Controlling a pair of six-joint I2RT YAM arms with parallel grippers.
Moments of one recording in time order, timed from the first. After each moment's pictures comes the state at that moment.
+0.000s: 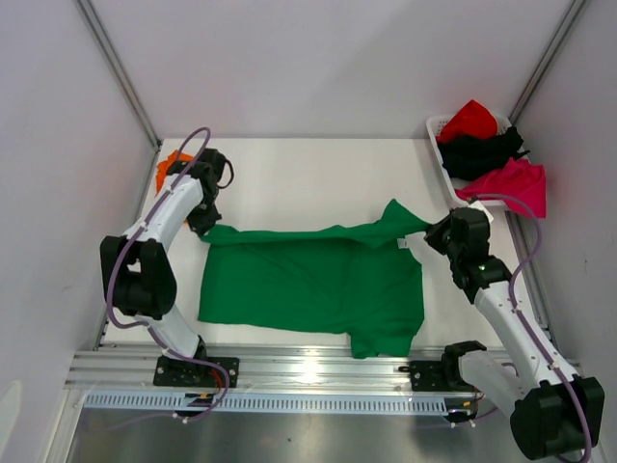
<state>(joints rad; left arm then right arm) -0.13 1.69 1.45 -1.13 -0.46 -0.60 0.18 0.94 0.70 -0.26 0.20 0.72</state>
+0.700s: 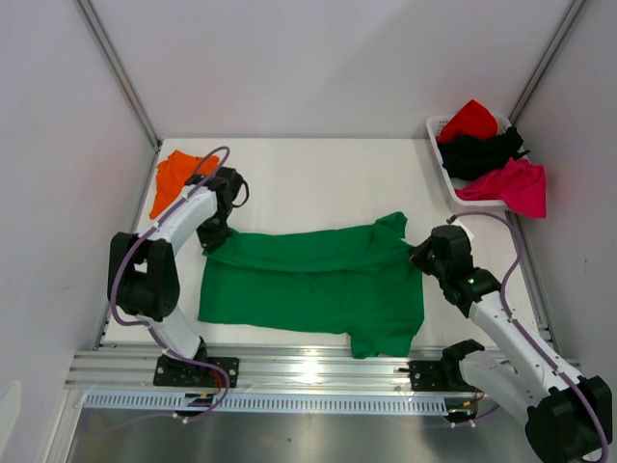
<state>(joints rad) -0.23 1.69 1.31 -1.13 -0.47 -0.67 0.36 0.88 0.60 -0.35 0.22 0.84</state>
